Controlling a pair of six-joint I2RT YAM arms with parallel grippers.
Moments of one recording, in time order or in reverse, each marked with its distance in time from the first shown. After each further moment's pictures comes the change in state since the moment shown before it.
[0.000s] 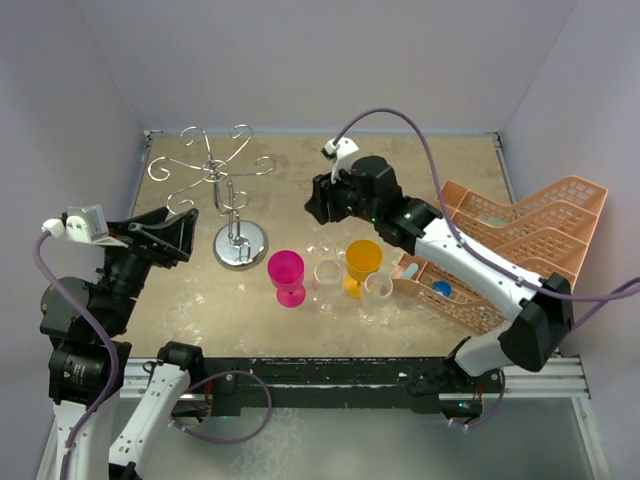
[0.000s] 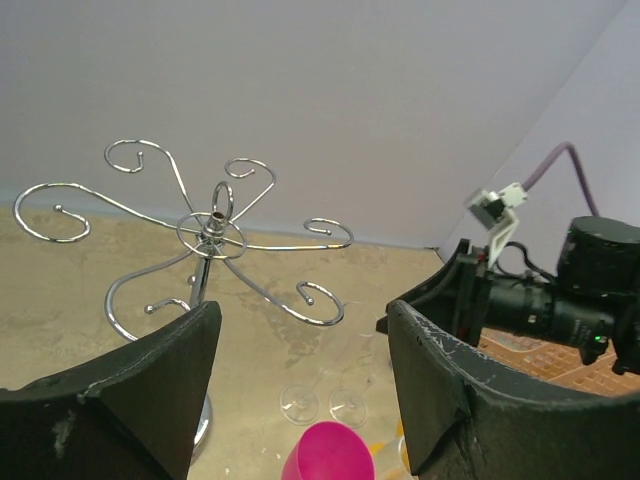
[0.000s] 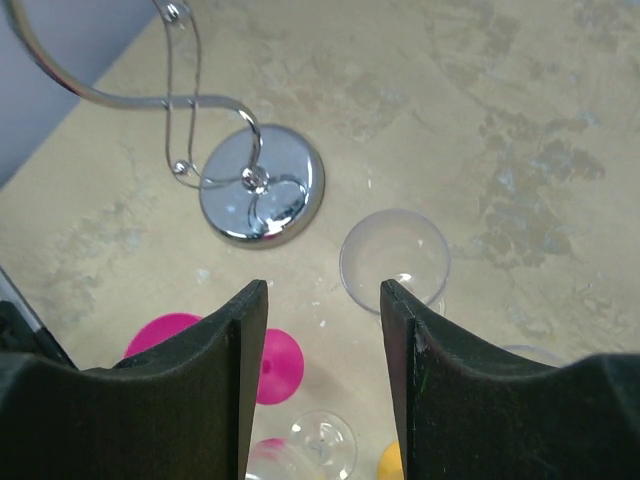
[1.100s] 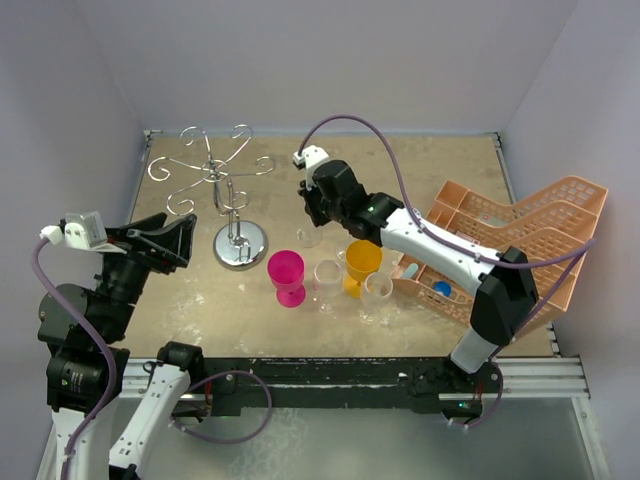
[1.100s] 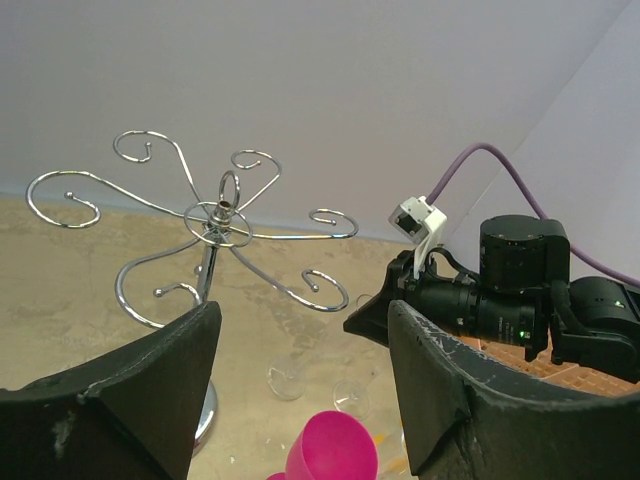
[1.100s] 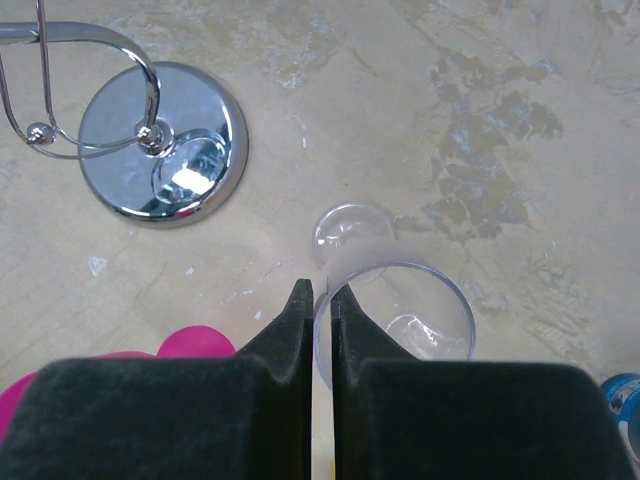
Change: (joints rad) left arm 0.000 -0.031 0.000 -0.037 -0.007 0.010; right arm 0.088 0.242 0.137 -0.122 0.215 -0.089
